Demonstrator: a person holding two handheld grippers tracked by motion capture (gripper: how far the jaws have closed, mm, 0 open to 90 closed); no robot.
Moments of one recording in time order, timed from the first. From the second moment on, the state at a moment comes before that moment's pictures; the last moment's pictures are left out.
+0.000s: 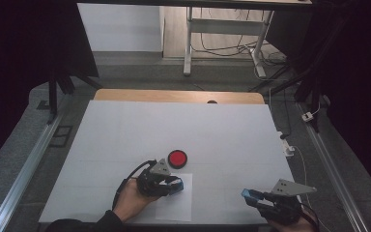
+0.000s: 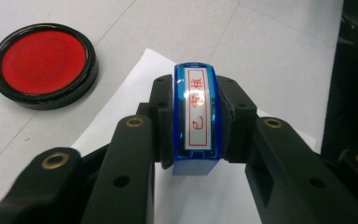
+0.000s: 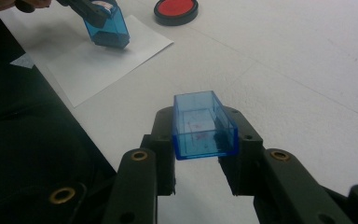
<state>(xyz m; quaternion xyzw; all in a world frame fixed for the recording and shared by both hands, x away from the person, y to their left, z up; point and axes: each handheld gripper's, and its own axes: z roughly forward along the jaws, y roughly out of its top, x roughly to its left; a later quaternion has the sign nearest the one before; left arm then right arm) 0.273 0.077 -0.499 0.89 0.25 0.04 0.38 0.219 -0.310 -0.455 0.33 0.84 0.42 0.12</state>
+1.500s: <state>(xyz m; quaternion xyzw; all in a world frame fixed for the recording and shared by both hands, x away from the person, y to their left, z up) 0.263 0.069 -0.511 0.89 0.24 0.07 0.38 0.219 -0.309 -0.455 0.32 0.84 0.41 0.11</state>
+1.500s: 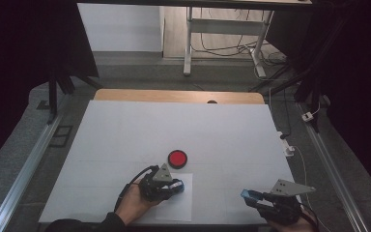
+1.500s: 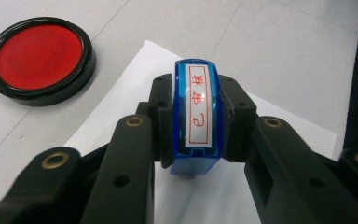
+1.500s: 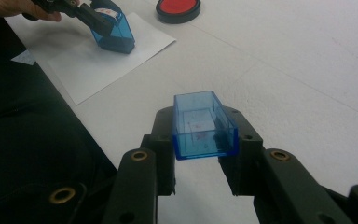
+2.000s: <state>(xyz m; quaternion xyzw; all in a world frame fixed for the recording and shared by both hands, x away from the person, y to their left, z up) 0.276 0.078 -0.513 0.88 0.27 0.02 0.39 0.219 -0.308 -0.455 0.32 0.84 0.41 0.11</state>
